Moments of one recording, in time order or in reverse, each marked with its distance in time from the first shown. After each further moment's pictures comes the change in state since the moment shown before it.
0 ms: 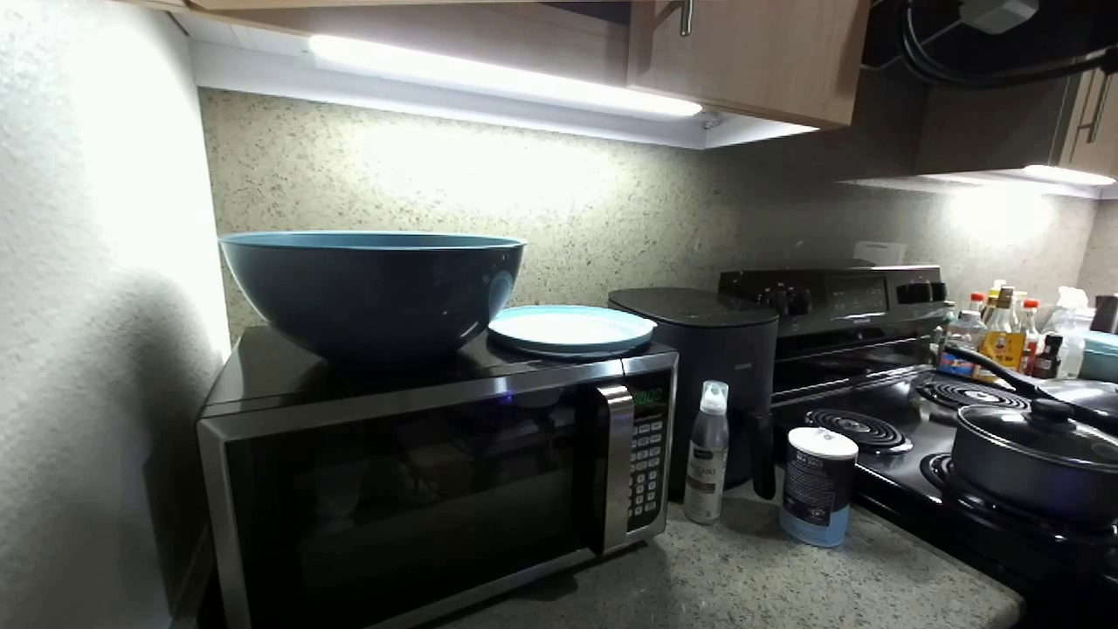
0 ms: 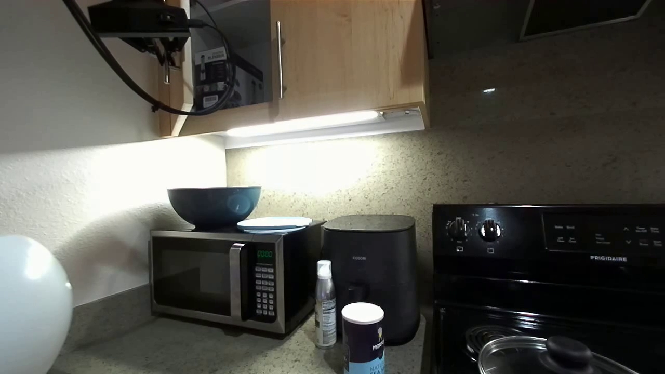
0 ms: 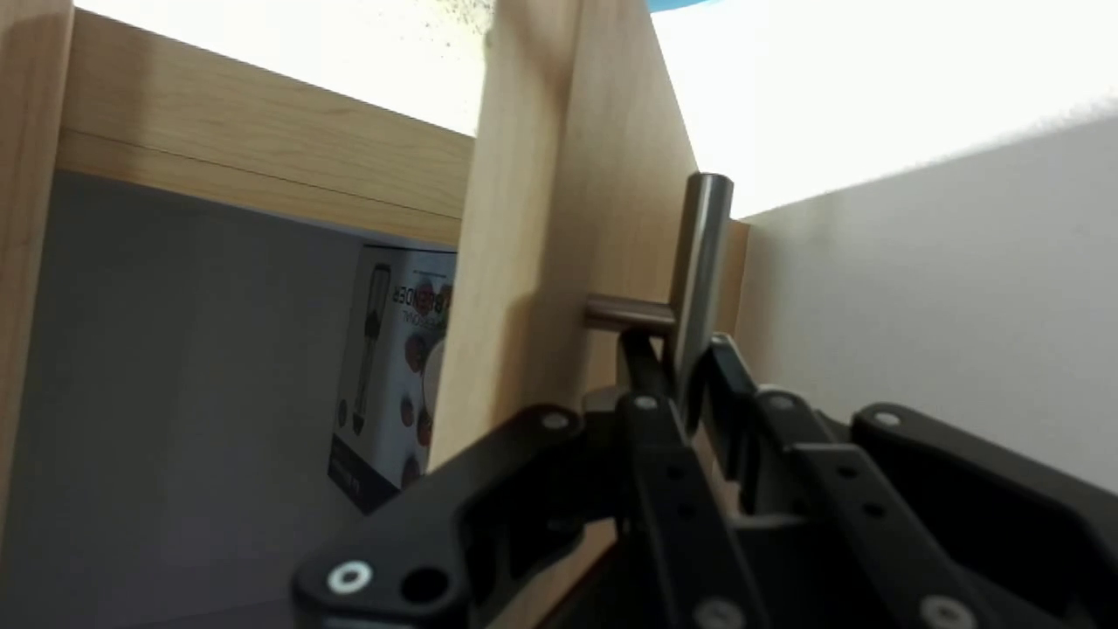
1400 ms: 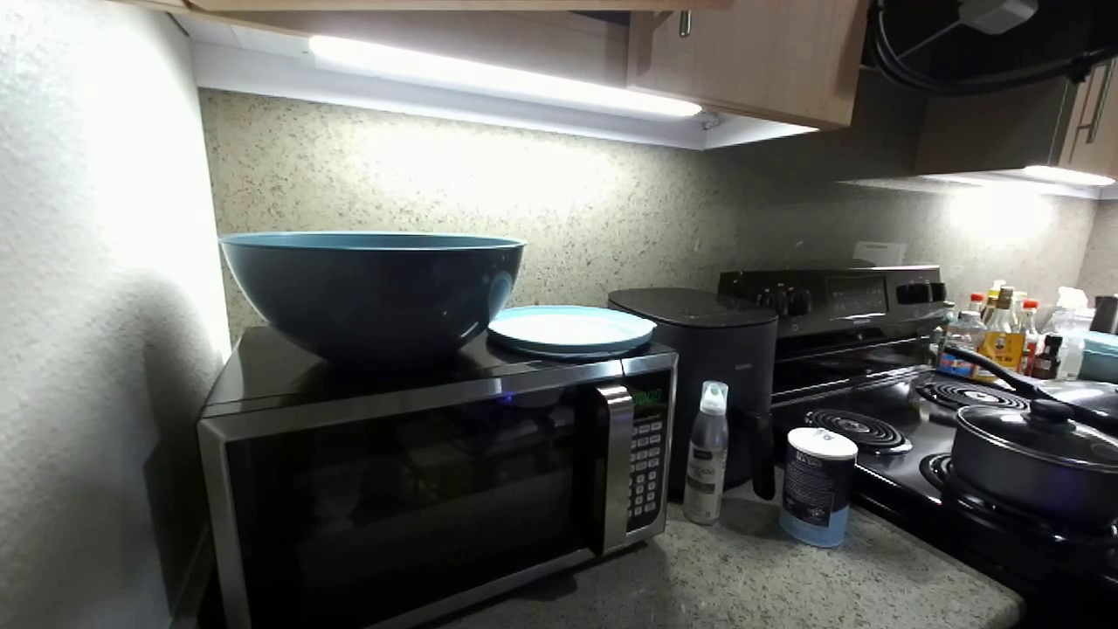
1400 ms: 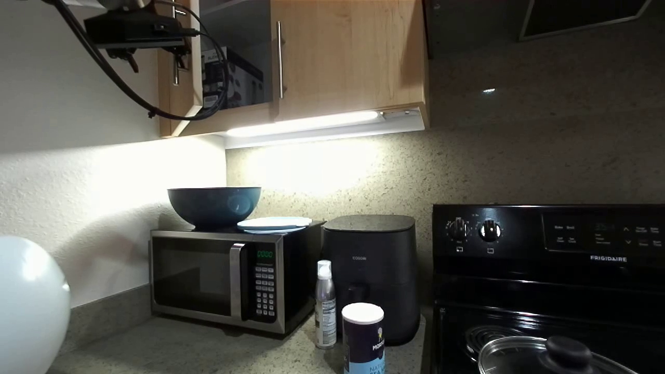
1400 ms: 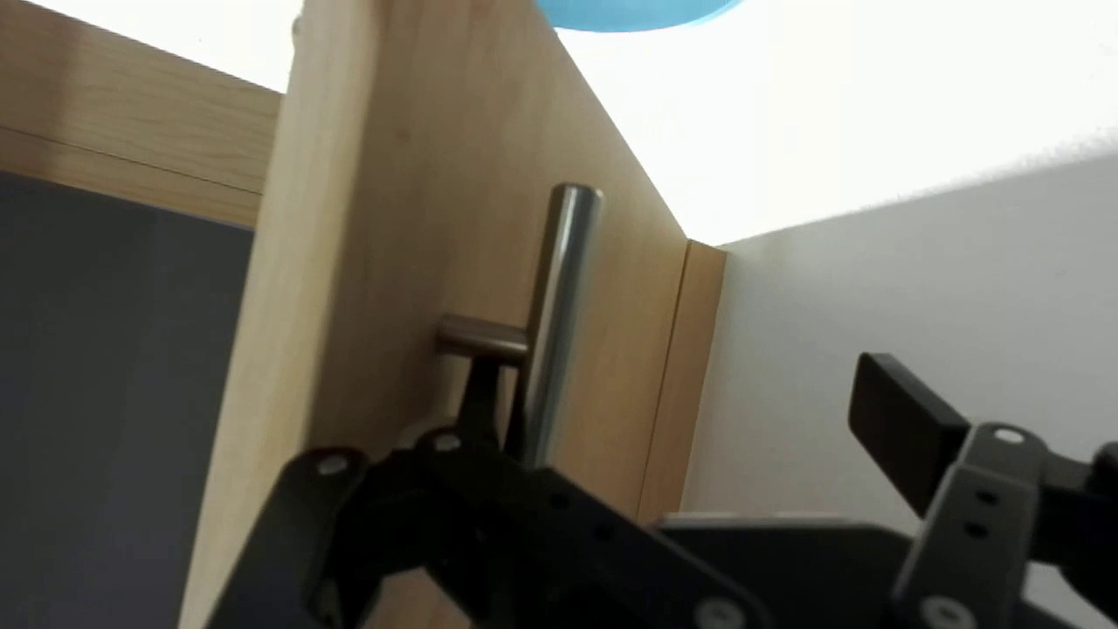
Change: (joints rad) arm -0.028 0.061 0.052 0.018 0.003 0.014 -0.008
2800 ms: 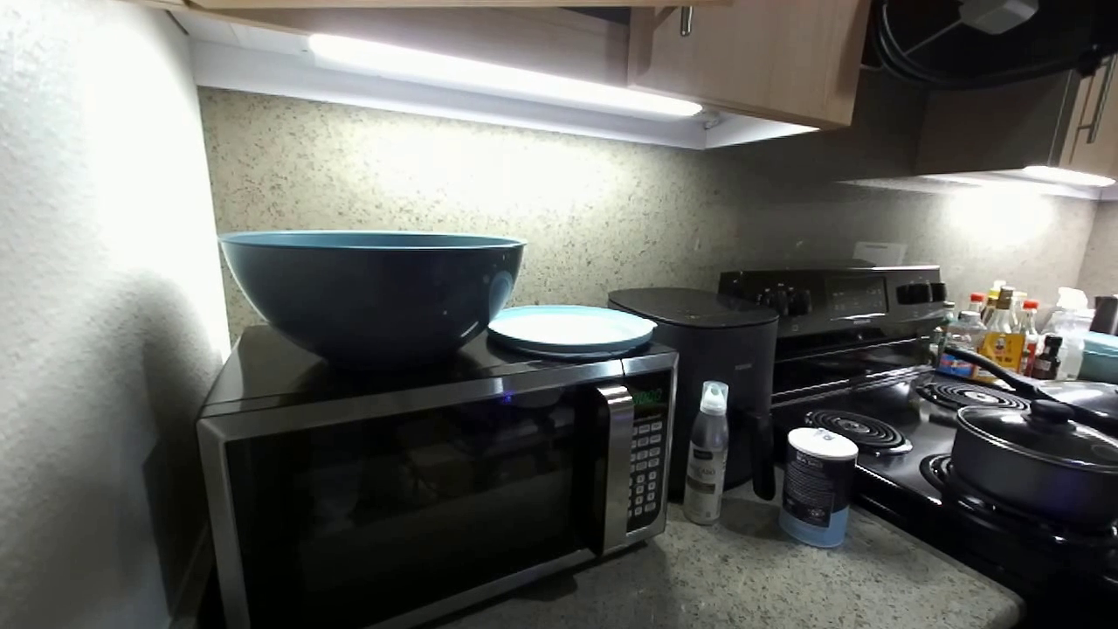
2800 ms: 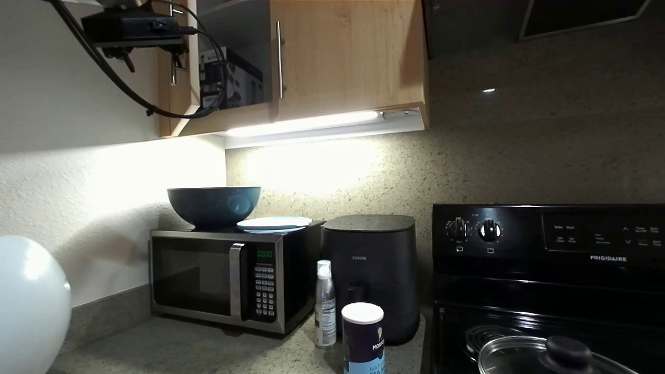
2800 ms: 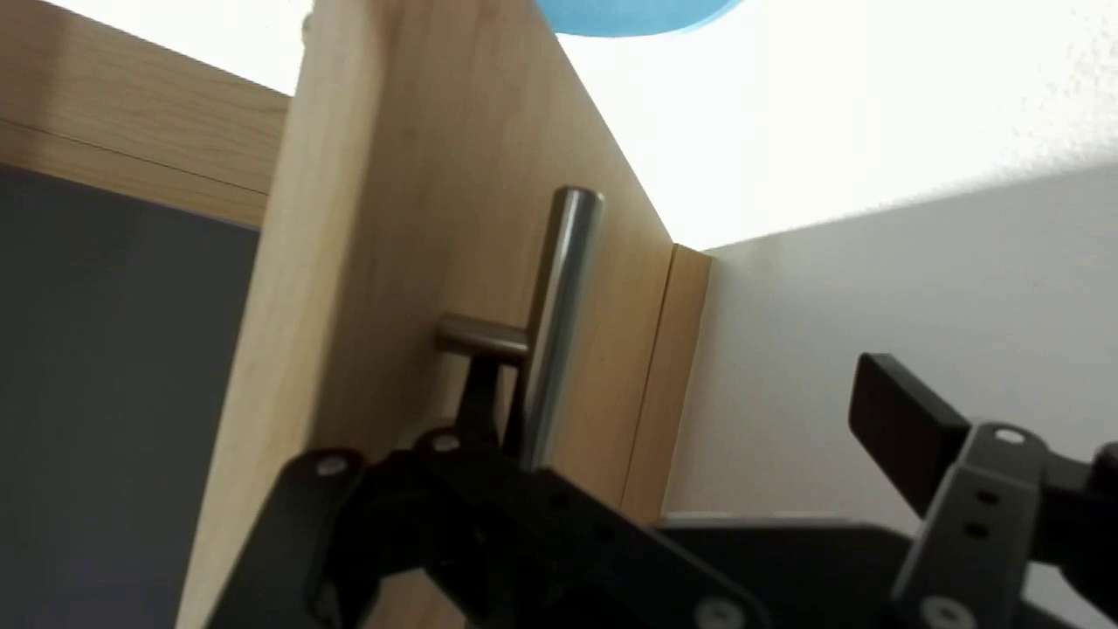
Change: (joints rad) arm 0.015 -0.013 -0.004 -0.004 0.001 -0.015 -0.025
